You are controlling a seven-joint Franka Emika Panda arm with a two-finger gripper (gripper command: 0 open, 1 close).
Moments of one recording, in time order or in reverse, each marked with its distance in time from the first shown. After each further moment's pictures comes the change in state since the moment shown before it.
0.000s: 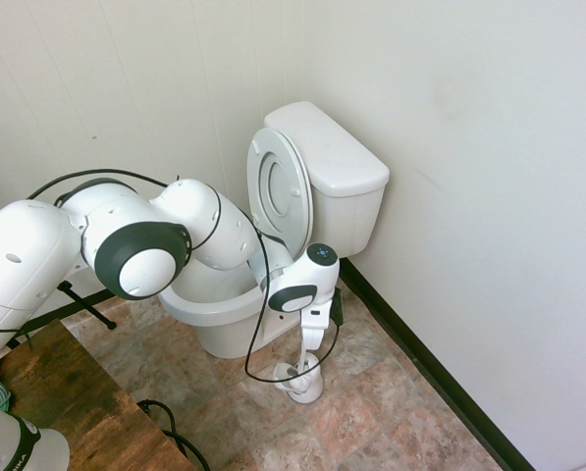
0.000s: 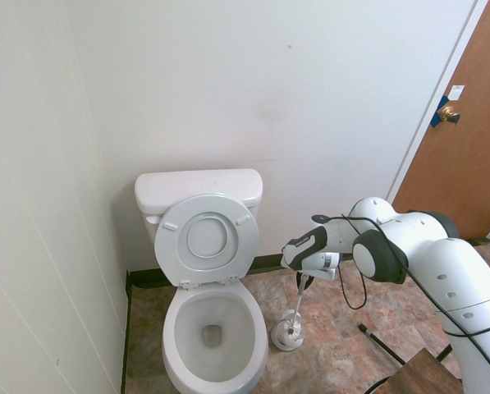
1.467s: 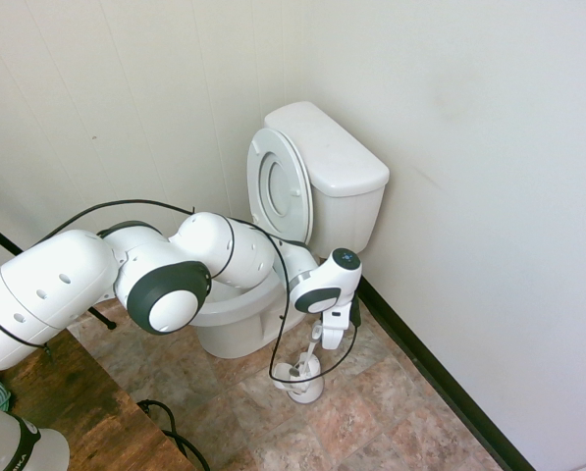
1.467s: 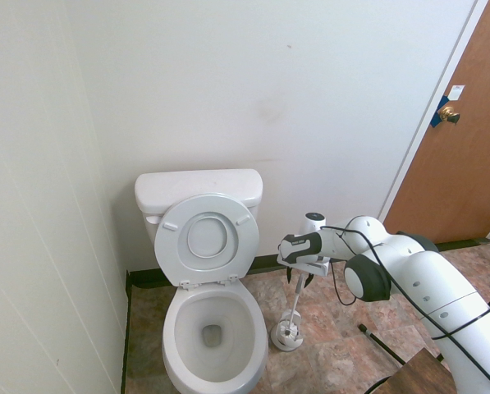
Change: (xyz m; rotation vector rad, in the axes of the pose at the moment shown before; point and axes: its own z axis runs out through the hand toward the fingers) arm 0.032 -0.051 0.013 -0.008 0.002 0.011
